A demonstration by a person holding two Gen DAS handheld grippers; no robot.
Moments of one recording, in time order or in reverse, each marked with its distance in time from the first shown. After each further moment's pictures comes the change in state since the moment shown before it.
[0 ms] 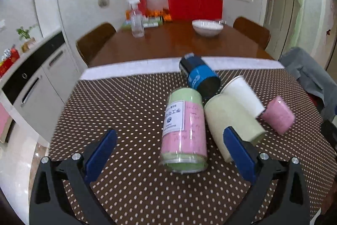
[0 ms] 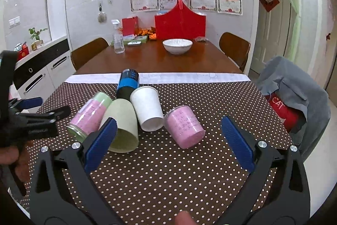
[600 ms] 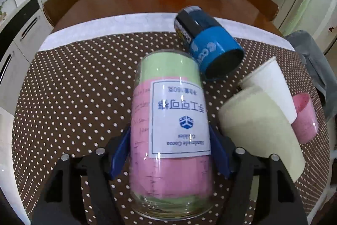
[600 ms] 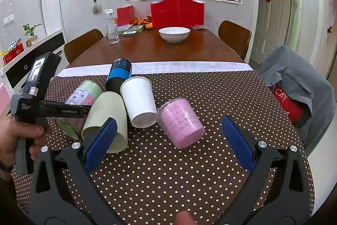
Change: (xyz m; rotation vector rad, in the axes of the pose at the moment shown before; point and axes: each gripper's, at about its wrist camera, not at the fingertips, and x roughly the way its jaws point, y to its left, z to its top) left arm 0.123 0.008 0.024 -0.036 0.274 -0.126; right arm 0.029 -0.005 -0.007 0.013 0.060 -0.011
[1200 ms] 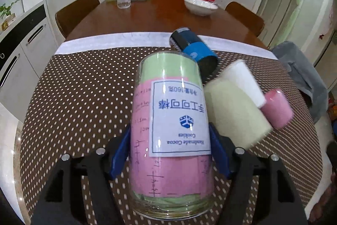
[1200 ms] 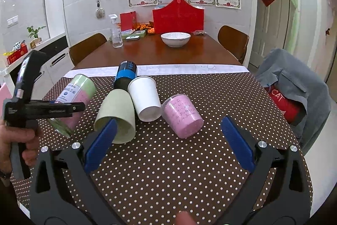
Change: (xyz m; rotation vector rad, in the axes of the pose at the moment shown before) left arm -0.083 -0.003 -0.057 0.002 -0.146 -0.047; right arm -0.044 0.003 -0.015 0.000 -0.050 0.014
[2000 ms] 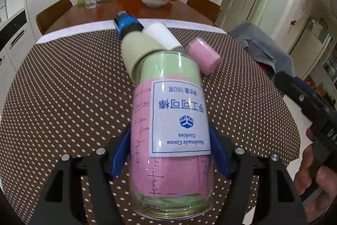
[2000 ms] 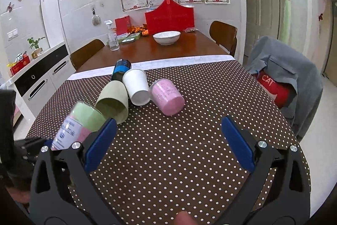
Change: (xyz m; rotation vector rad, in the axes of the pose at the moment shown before) left arm -0.053 -0.097 -0.106 0.081 0.004 -0.147; right arm -0.043 -0.039 -0.035 0.086 0.007 0.002
